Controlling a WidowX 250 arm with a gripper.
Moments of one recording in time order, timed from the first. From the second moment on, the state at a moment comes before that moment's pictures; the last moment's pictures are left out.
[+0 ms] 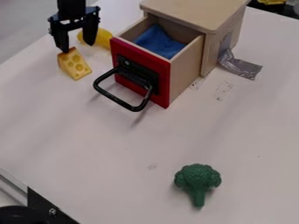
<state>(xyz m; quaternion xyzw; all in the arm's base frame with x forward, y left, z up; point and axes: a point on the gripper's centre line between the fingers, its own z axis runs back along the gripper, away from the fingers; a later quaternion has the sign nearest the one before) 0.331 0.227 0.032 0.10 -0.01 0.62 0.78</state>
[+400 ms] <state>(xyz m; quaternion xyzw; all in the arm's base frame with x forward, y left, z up) 0.318 0.218 0.034 0.09 -0.01 0.61 0.79</state>
